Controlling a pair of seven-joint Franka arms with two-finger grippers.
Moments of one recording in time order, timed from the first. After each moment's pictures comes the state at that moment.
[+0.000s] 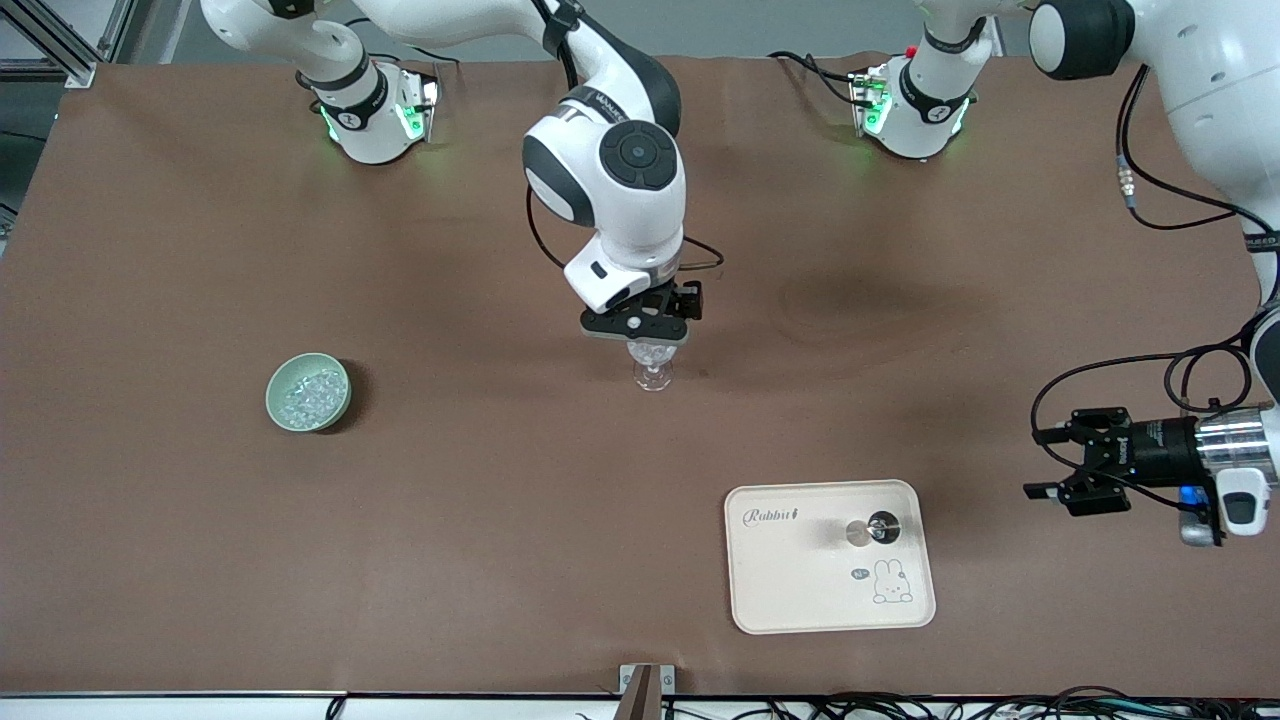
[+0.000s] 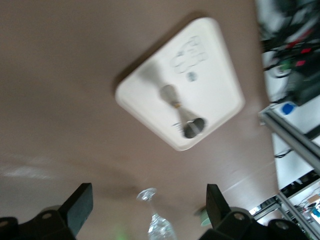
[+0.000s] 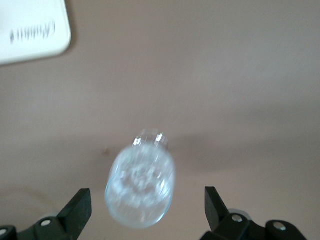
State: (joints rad) left arm -0.07 0.69 0.33 -1.21 -0.92 1.66 -0.48; right arm 0.81 0.60 -0.02 -1.25 -0.08 1.91 0.94
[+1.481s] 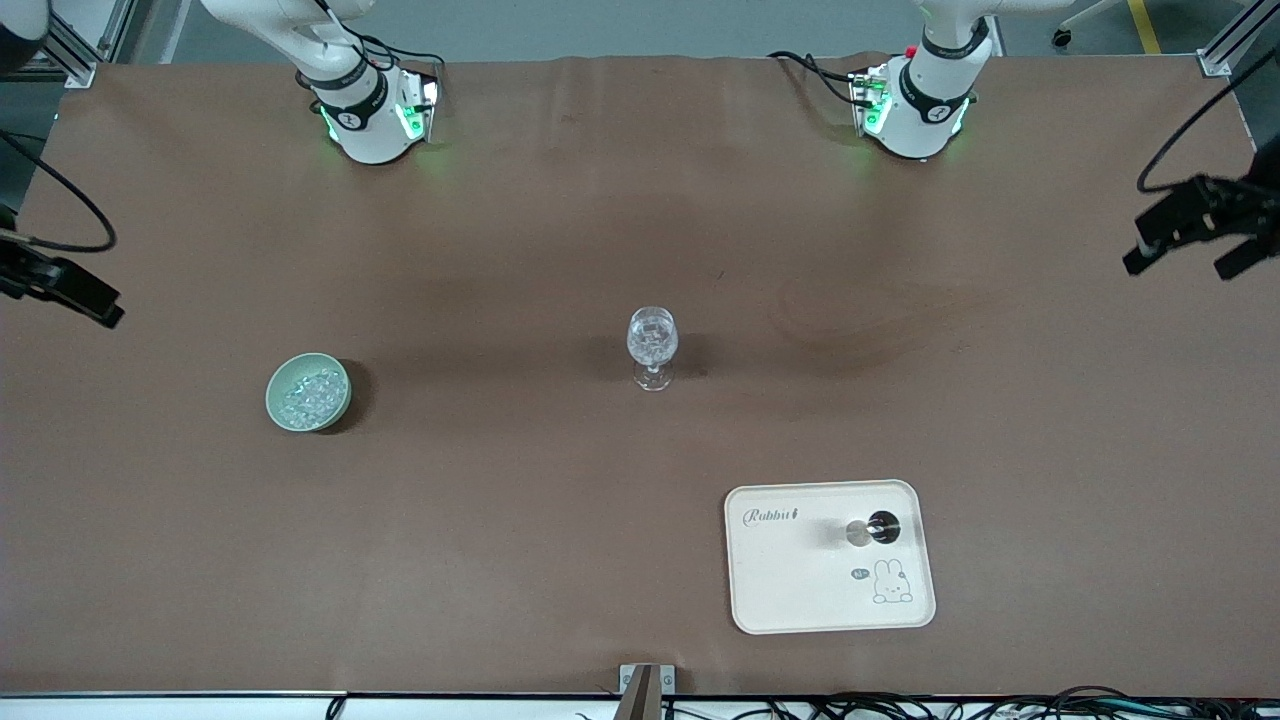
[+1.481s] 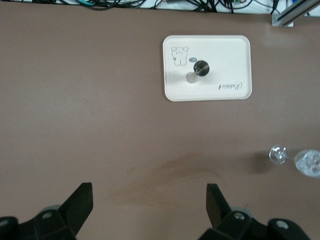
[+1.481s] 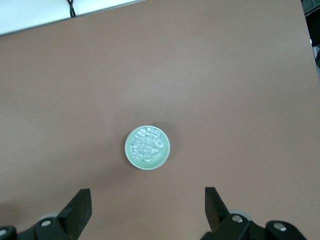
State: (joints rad) left arm -0.05 -0.07 0.03 -1.55 -0.10 1.64 0.00; right arm 0.04 0.12 -0.05 -1.34 -0.11 1.49 0.26
